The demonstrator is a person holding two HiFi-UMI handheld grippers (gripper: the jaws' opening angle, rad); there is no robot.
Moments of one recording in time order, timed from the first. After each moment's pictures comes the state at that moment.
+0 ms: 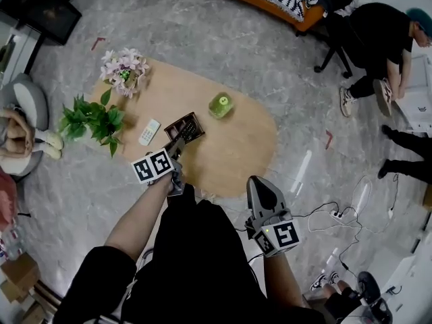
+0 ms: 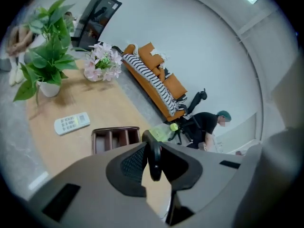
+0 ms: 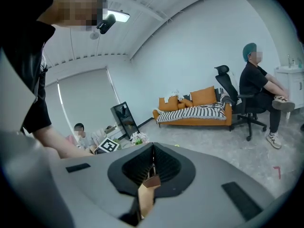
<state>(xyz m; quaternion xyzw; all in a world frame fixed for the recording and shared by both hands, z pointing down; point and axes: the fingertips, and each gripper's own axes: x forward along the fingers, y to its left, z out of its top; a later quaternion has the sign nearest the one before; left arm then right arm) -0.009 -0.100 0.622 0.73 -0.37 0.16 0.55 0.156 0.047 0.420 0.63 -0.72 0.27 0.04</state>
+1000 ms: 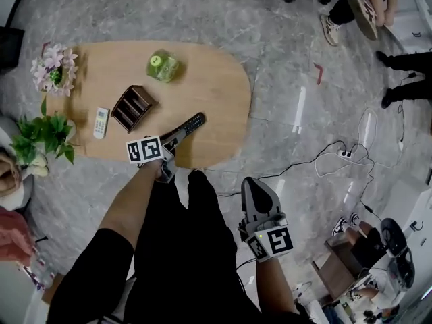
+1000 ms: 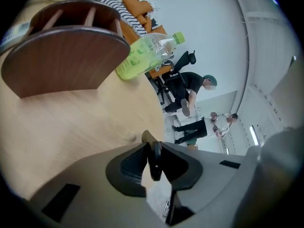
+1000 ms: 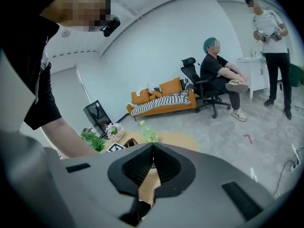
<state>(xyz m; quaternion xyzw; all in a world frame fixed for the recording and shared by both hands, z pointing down) 0.118 0.036 0.769 0.74 -0.13 0.26 0.61 0.218 0.183 0.517 0.72 -0.59 0.35 0.03</state>
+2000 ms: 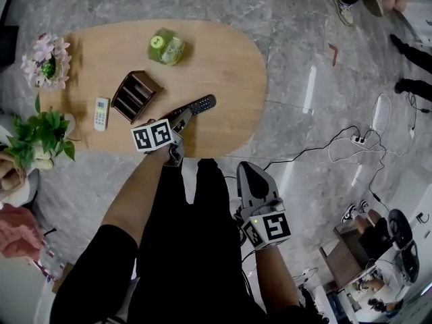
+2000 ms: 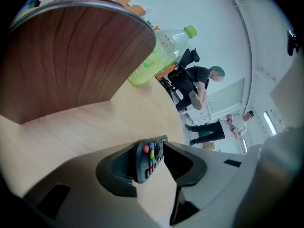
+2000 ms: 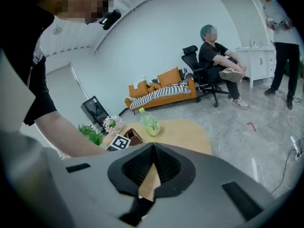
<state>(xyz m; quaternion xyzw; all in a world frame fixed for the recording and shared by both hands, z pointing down) 0.115 0.009 0.817 0.76 -0.18 0.30 0.55 0.189 0.158 0.587 0.71 -0.58 0.40 0.04</state>
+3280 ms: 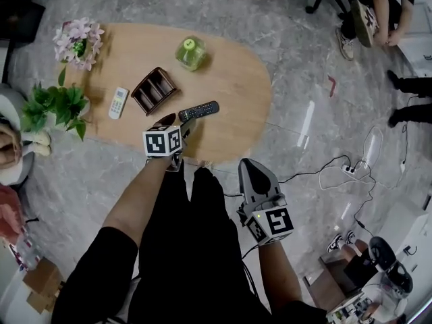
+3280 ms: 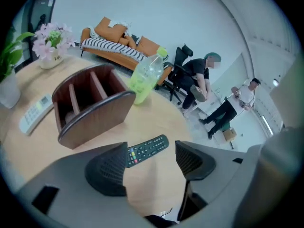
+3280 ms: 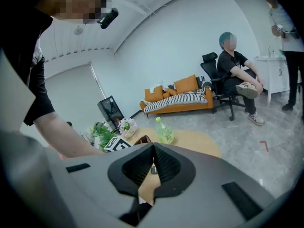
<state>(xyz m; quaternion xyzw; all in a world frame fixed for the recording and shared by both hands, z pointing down) 0.069 0.005 0.771 0.80 -0.25 0.35 0.42 0.174 0.142 0.535 0.67 -0.66 0.33 0.05</state>
